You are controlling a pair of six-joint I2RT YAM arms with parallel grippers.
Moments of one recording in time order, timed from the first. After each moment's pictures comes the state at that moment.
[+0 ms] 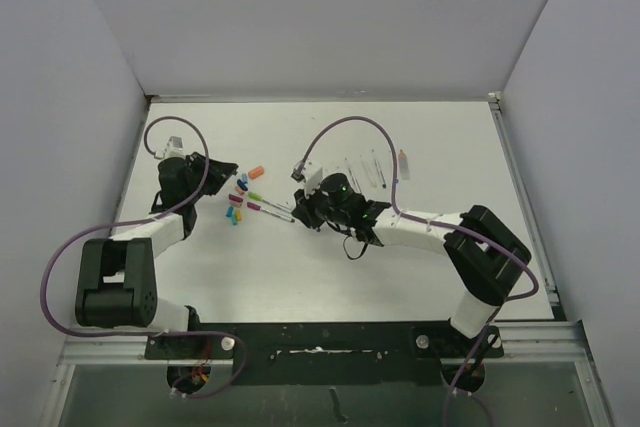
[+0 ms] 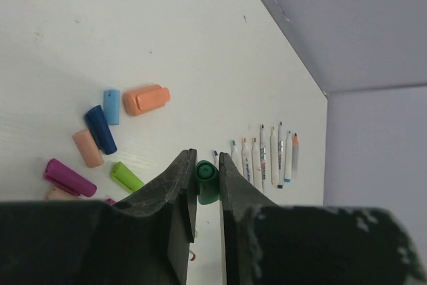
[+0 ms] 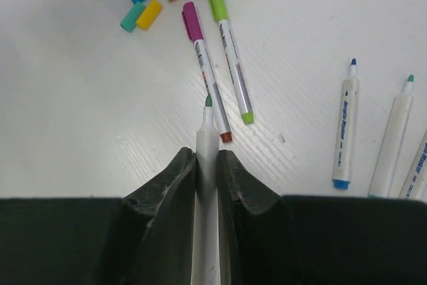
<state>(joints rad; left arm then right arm) -0.02 1.44 0.60 0.49 0.32 -0.98 0.85 1.69 0.95 0.27 -0.11 0.09</state>
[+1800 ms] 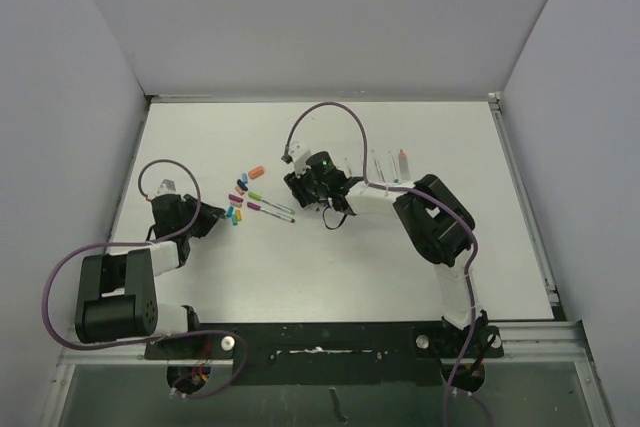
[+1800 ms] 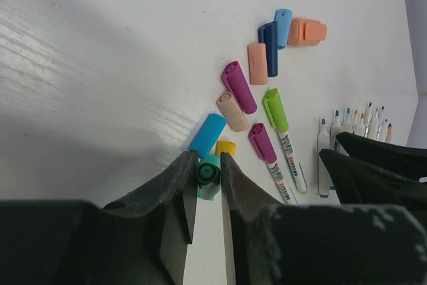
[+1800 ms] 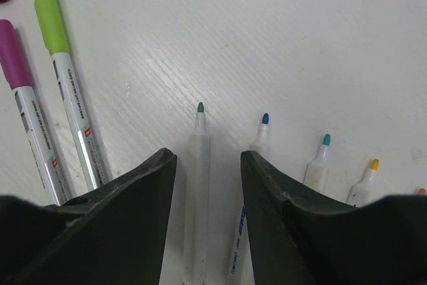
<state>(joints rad) 0.12 1.38 0.34 0.42 0.27 -0.86 0.74 2.09 1.29 0.18 -0.03 -0.09</state>
